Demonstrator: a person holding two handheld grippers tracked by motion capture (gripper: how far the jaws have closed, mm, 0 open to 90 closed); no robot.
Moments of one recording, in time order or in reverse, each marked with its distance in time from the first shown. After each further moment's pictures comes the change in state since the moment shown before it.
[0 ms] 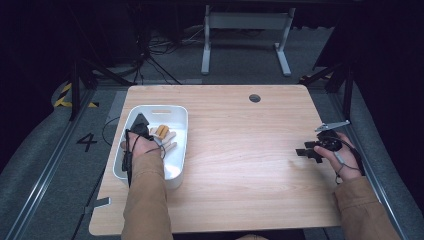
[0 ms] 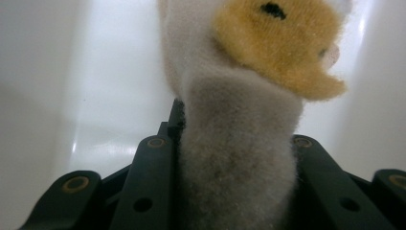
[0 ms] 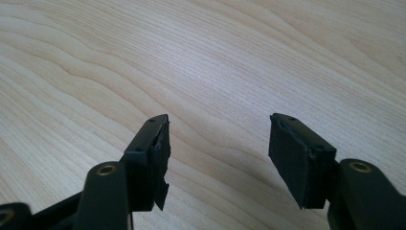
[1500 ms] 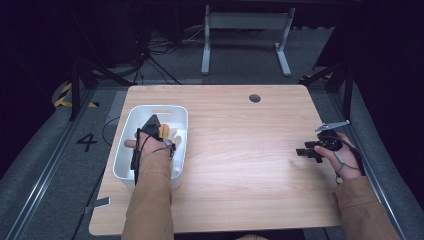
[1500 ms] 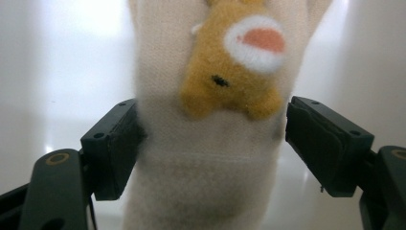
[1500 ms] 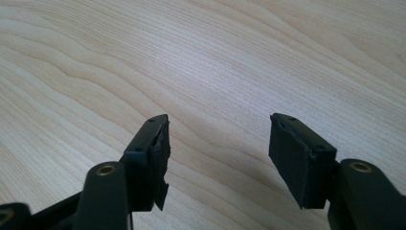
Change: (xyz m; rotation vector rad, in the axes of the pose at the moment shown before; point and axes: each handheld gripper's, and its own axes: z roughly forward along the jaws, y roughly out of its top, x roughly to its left) left arm -0.026 -0.006 0.007 0.041 0.064 0.124; right arm -0.002 -0.001 0.001 -0.001 0.004 0.014
